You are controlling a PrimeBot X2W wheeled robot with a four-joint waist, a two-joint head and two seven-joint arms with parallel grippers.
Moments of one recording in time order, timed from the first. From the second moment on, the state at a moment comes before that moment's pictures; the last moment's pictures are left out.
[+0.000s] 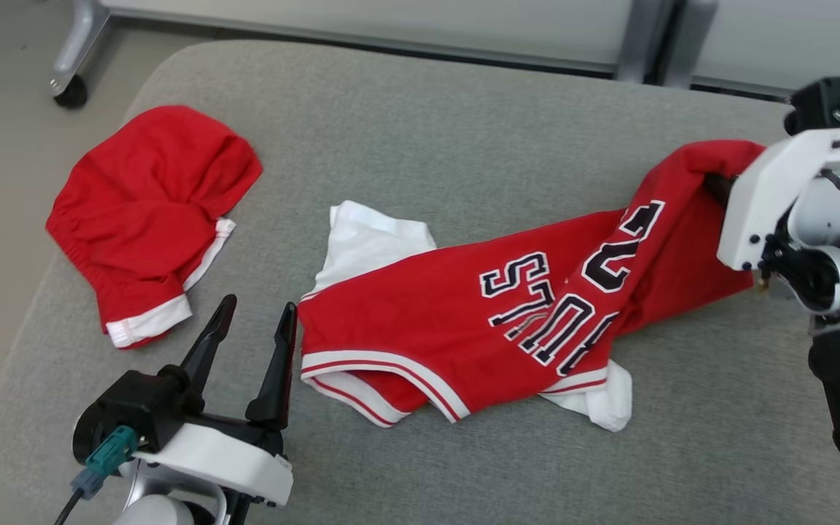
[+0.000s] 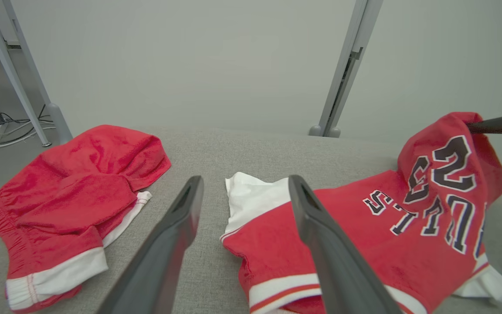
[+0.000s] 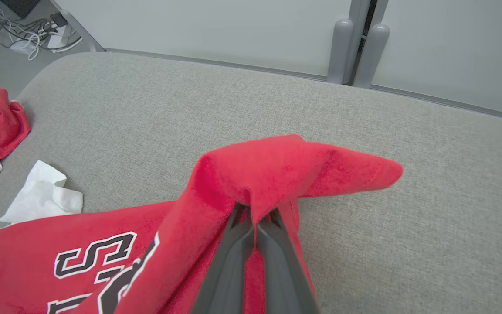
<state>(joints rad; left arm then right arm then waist) -0.13 0.40 -0.50 -0.10 -0.62 0.25 -0.17 -0.67 -0.20 0.08 0.33 0.40 0.13 0.76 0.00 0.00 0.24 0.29</state>
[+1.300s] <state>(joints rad) -0.02 0.48 -0.47 -0.14 -0.64 0.32 -0.13 -0.10 -0.14 0.09 0.12 0.48 0.13 0.08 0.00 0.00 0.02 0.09</state>
